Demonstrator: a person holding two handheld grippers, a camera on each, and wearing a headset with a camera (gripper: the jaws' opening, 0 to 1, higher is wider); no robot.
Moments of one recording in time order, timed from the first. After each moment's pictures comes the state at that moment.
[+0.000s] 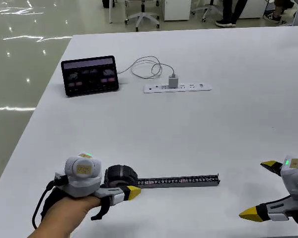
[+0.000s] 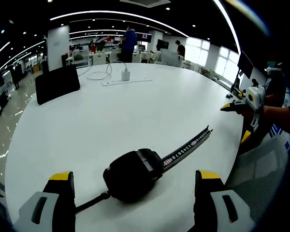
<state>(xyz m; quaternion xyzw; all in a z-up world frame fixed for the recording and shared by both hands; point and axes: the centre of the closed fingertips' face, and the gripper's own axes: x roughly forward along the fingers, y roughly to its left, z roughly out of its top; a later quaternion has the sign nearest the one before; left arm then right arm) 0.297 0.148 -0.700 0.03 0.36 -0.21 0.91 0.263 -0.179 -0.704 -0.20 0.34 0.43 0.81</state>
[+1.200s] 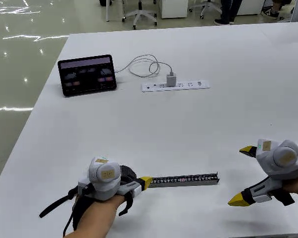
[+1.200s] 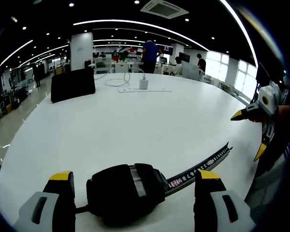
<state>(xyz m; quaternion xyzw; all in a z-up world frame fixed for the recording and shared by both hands) 0.323 0.132 -0.720 0.00 0.31 -0.12 0.94 0.295 -0.147 -0.716 -0.26 0.35 0.49 0.75</state>
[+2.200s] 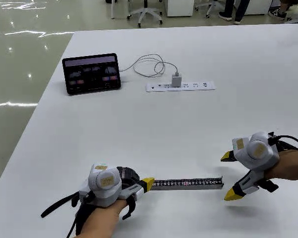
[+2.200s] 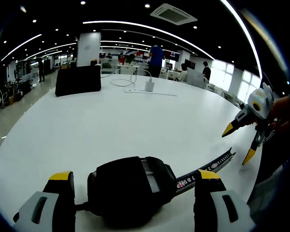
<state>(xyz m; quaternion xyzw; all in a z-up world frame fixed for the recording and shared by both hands) 0.326 0.140 -0.733 -0.04 0.30 -0.10 0.95 0.307 -0.121 -0.745 -0.35 0.37 0.59 0.63</state>
